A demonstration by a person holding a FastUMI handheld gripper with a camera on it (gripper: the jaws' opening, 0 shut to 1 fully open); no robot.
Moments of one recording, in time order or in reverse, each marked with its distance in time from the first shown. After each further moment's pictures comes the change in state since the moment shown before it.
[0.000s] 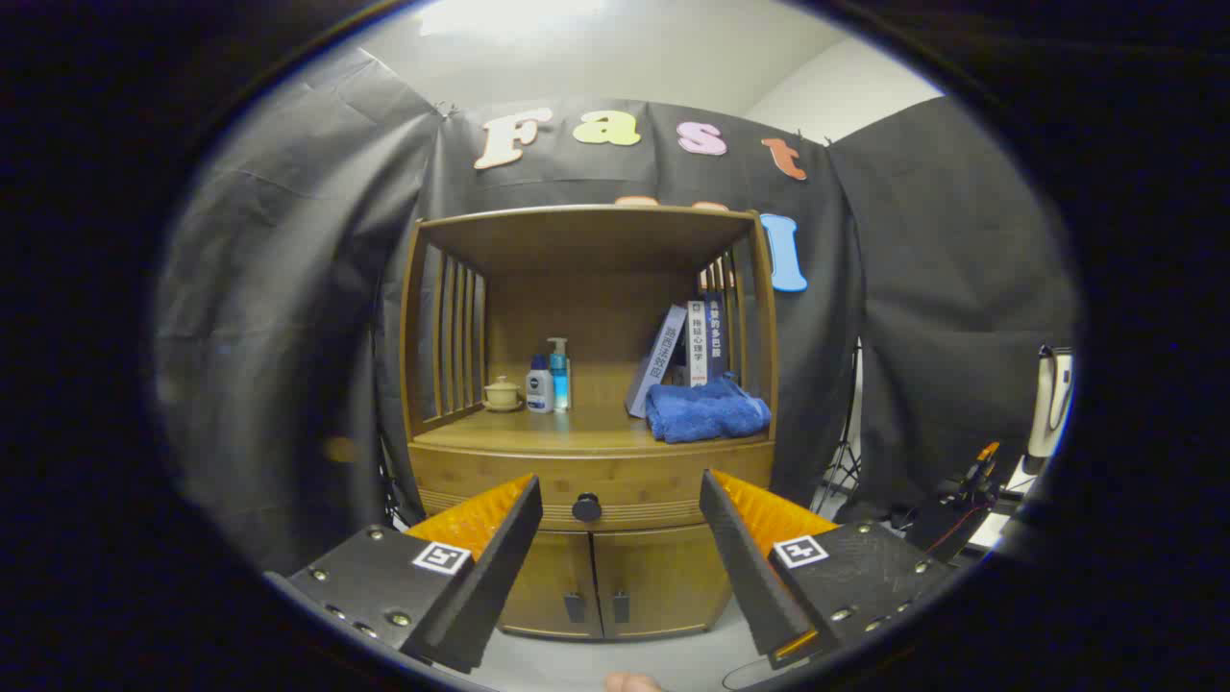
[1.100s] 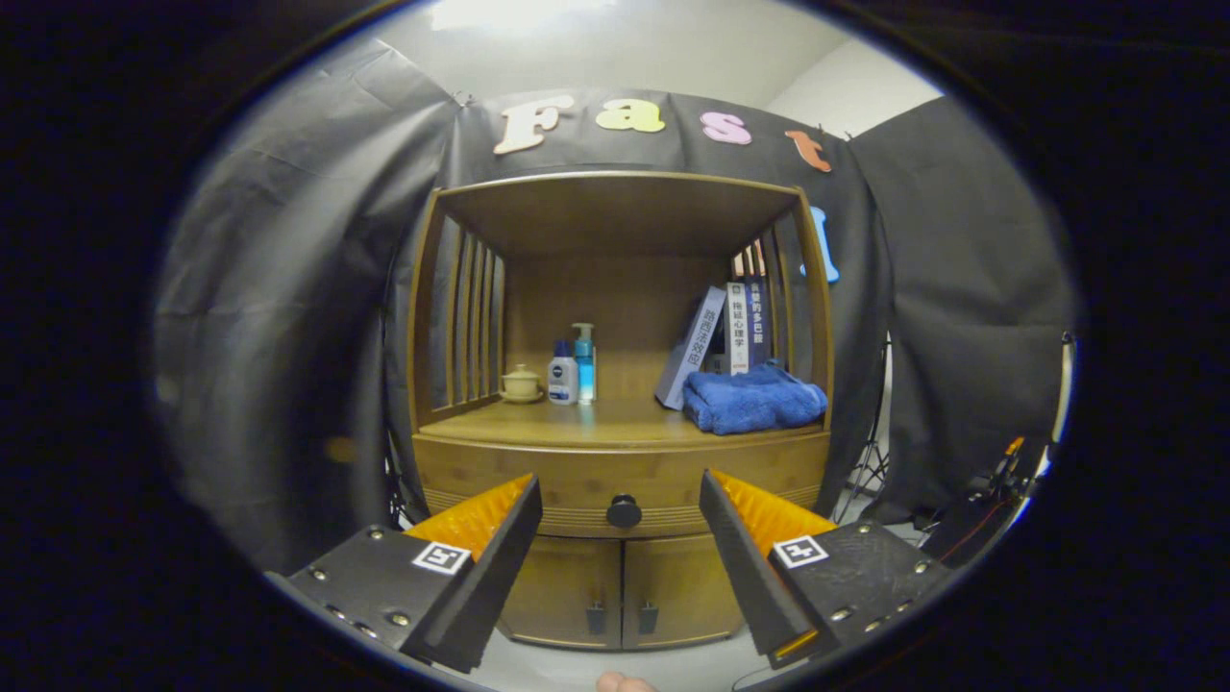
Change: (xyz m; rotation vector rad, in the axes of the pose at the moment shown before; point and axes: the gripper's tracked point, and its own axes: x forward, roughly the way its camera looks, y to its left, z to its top) arm 0.077 0.044 -0.042 -0.006 0.001 0.057
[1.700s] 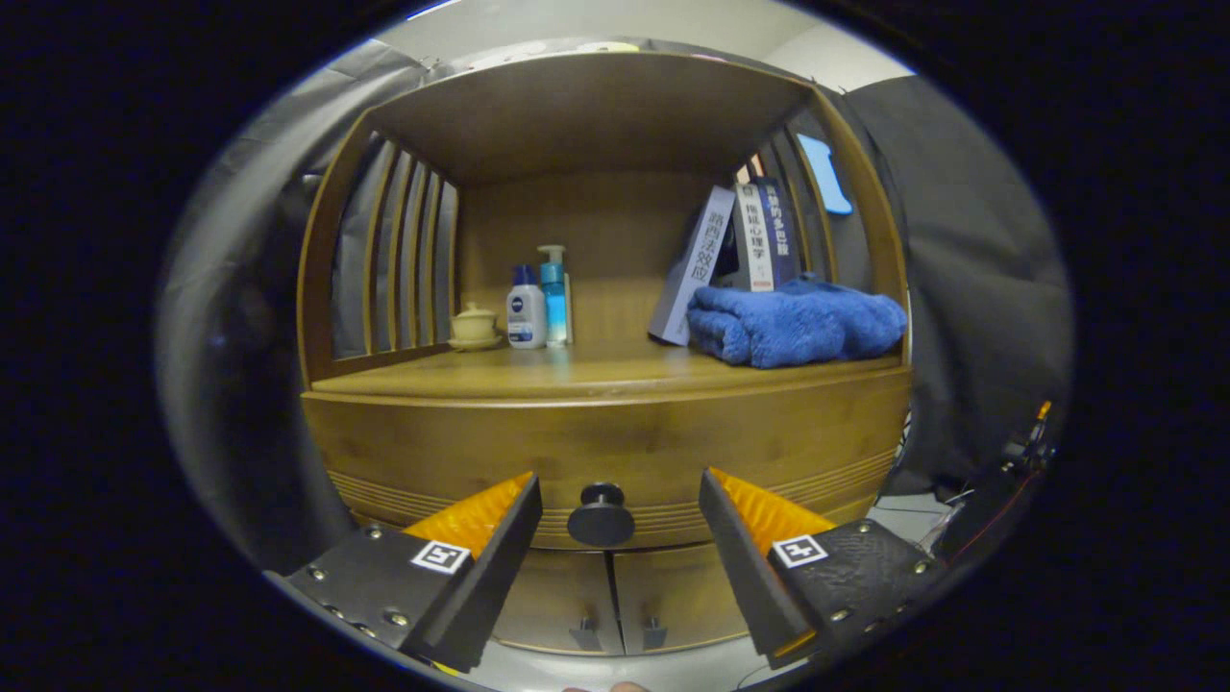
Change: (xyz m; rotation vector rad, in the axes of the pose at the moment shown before) arm 0.139 -0.007 -0.086 0.043 0.125 -0.023
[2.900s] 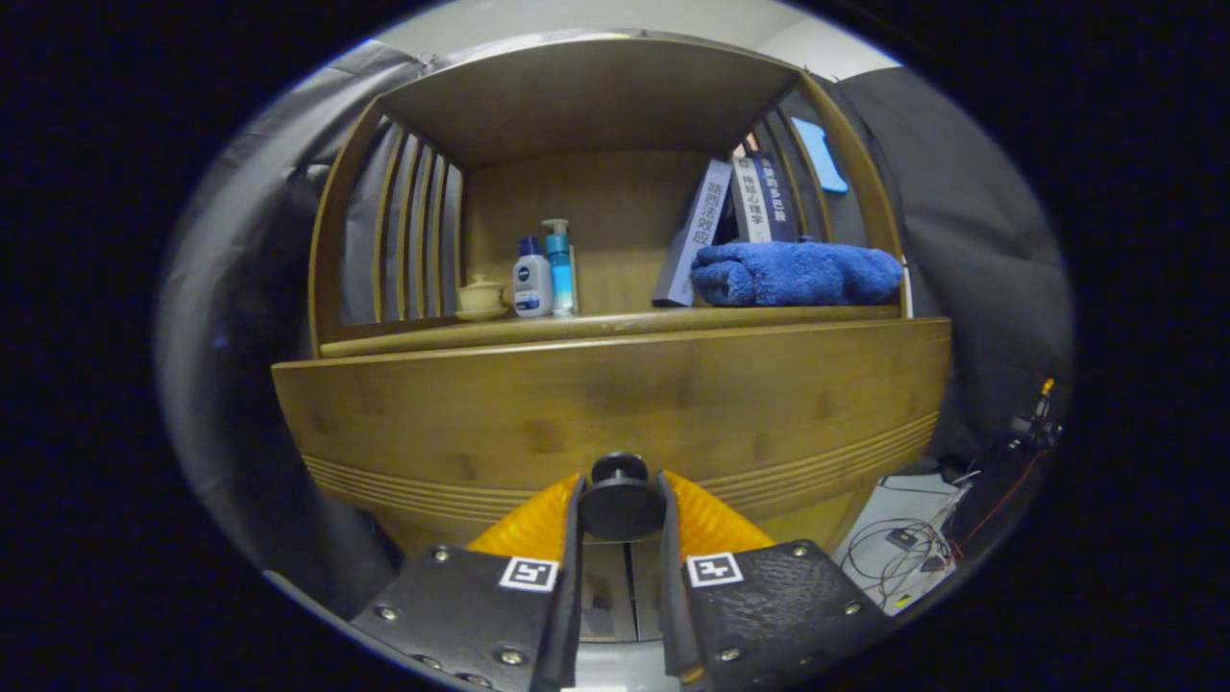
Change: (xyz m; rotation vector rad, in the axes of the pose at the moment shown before) arm -0.043 0.003 -0.037 0.012 0.030 -0.012
